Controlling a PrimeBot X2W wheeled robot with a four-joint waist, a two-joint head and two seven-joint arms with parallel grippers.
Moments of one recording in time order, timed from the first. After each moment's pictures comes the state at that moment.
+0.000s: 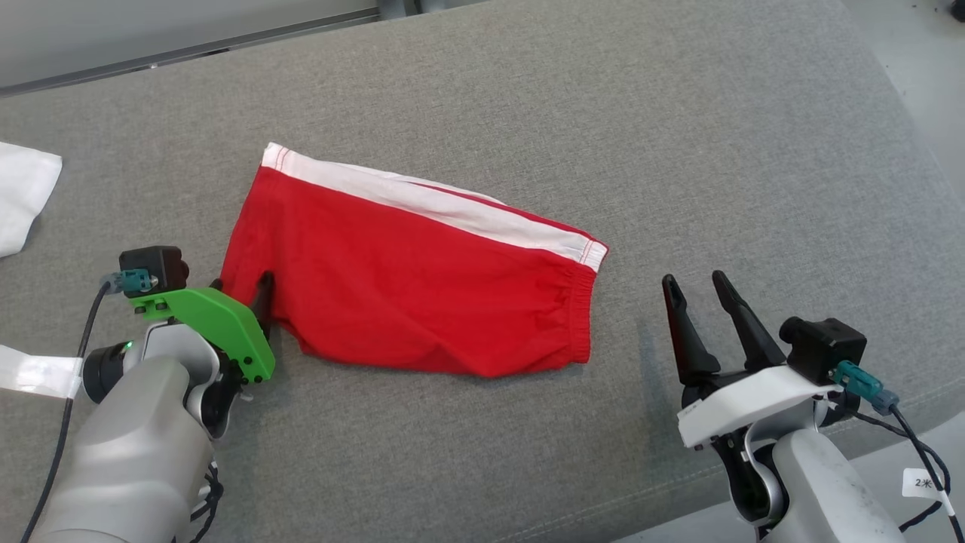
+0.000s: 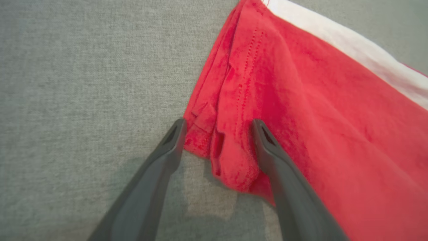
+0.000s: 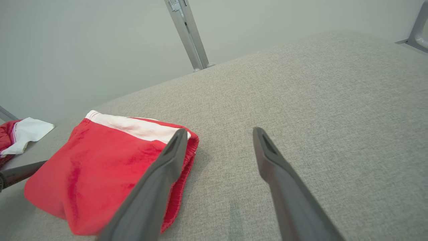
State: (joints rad) left arm -0.79 0.26 -0.72 1.14 -0.99 -0.11 -0.07; right arm -0.24 -0.09 0.18 0.32 0.42 0.13 -0.26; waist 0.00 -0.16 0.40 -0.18
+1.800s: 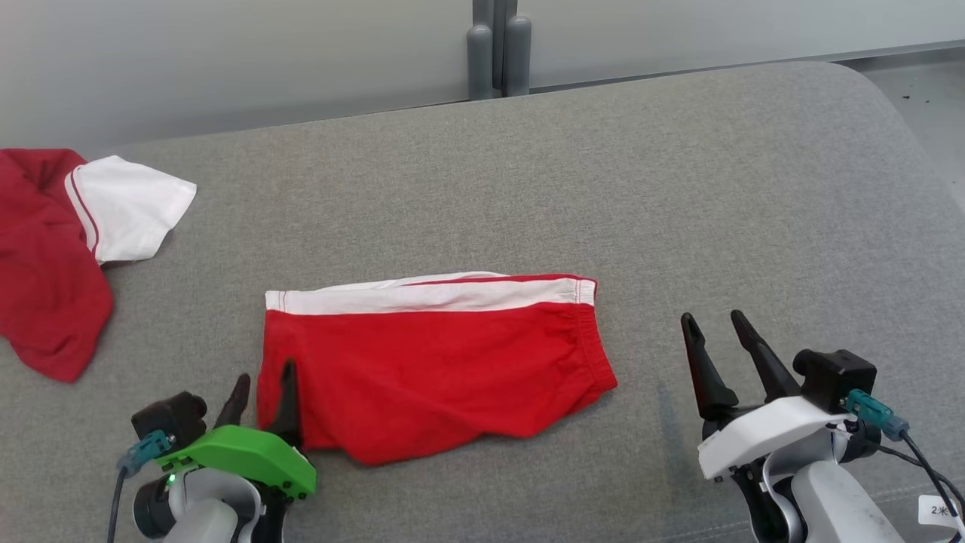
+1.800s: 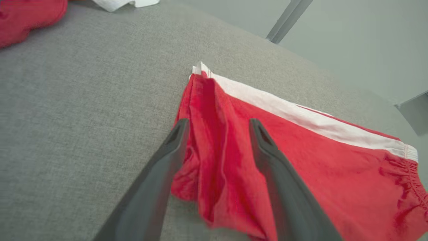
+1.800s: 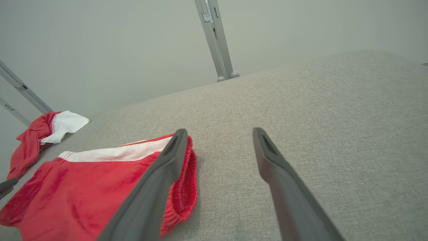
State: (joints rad) left arm -0.28 0.24 -0.46 0.61 -0.92 0.04 -0.26; right arm -0.17 -0.11 0.16 0.34 0.40 0.13 -0.24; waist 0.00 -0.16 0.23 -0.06
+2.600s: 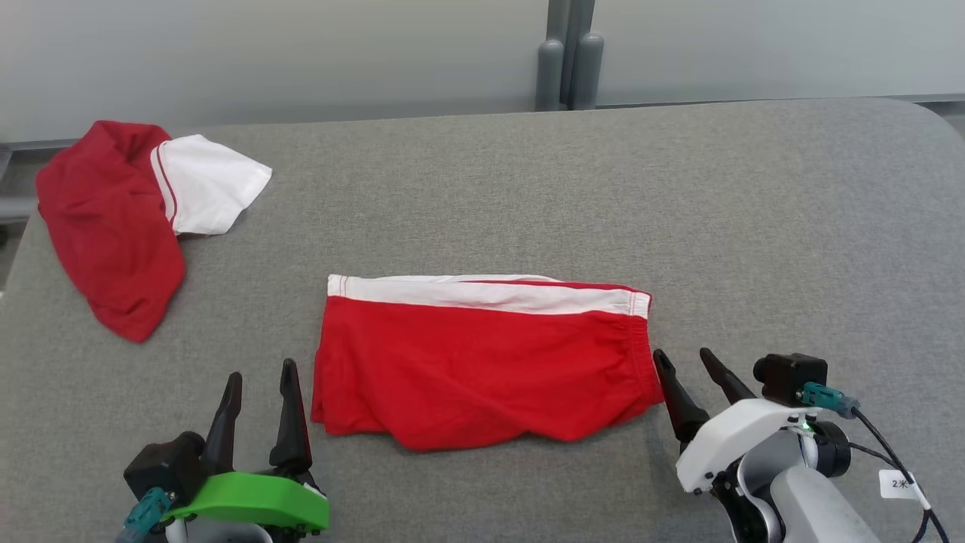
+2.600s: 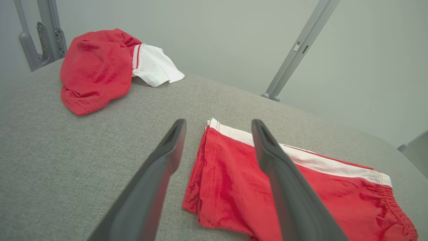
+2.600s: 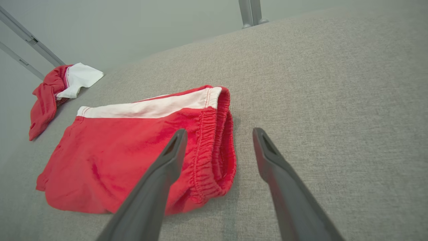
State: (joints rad) left arm -0.03 0.14 -0.22 0.21 -0.57 0.06 -0.26; right arm -0.20 -0.07 0.16 0.45 0.41 0.13 -0.08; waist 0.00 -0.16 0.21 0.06
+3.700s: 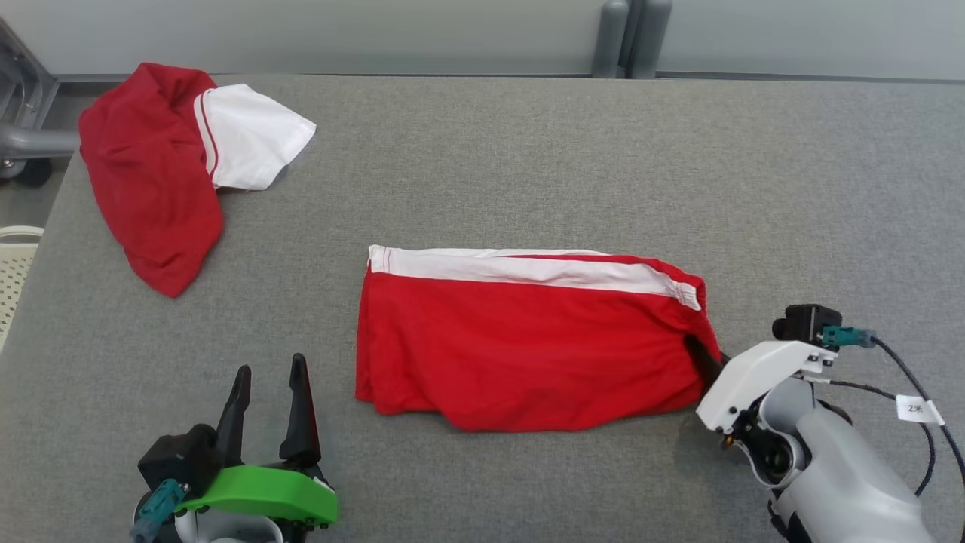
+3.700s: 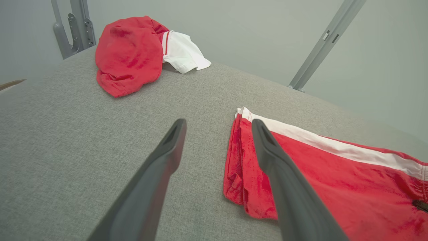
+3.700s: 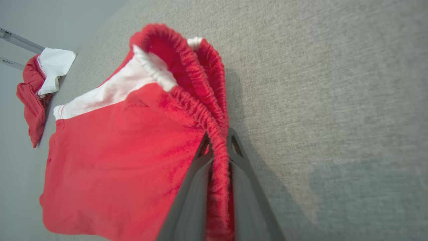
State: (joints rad) left arm -0.05 0.09 -0.17 0.26 -0.49 0.01 -0.26; right arm -0.44 -0.11 0.20 0.80 0.73 0.13 0.07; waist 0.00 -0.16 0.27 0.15
